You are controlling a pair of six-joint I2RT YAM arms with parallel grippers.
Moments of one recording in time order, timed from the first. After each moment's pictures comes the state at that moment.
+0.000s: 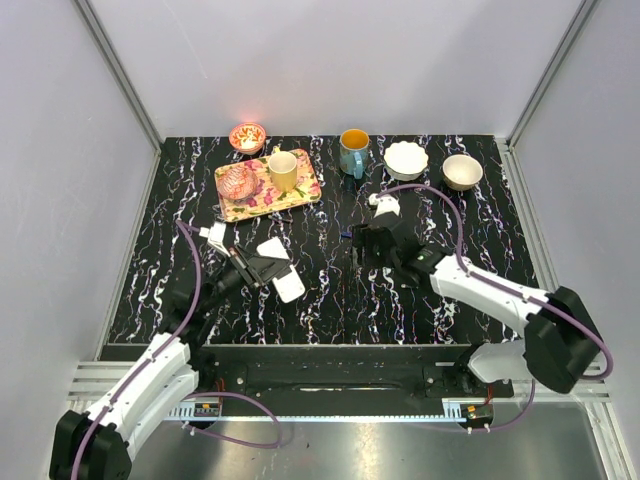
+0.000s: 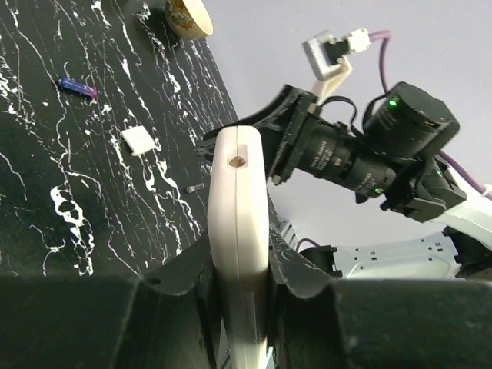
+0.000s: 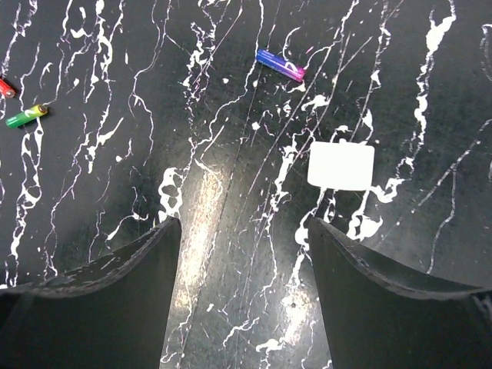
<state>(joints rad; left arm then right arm) -0.36 0.63 0.22 0.42 0.49 -1.05 0.74 1.31 0.85 -0.21 0.22 0.47</state>
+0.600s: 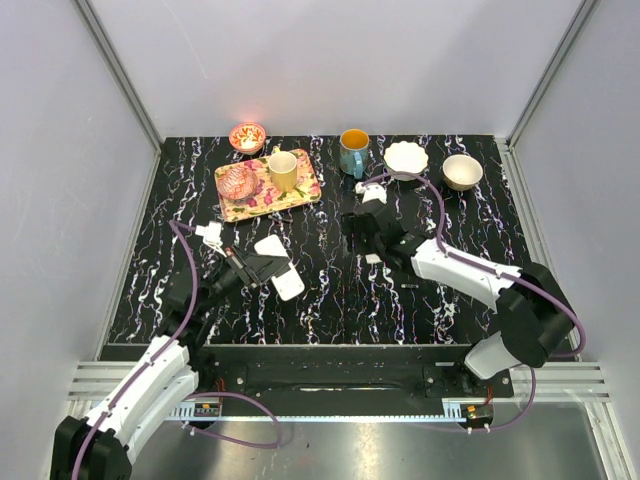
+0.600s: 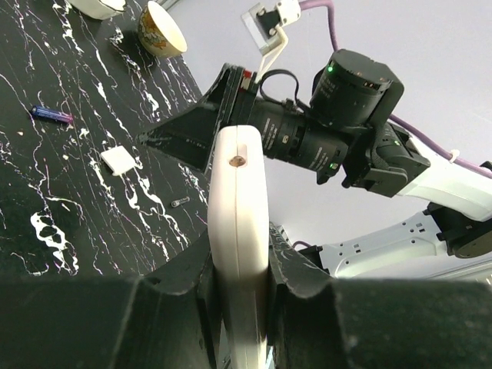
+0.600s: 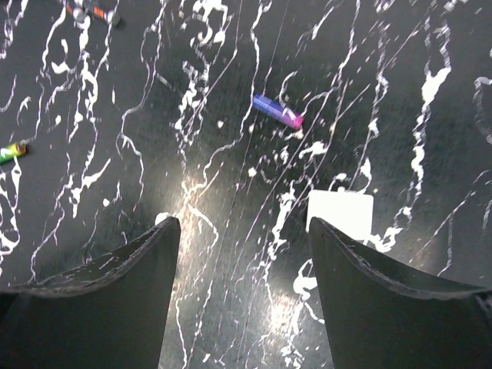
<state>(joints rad) -0.36 0.59 0.22 0.48 0.51 -1.05 0.74 1.51 0.97 -0.17 0.25 0.43</state>
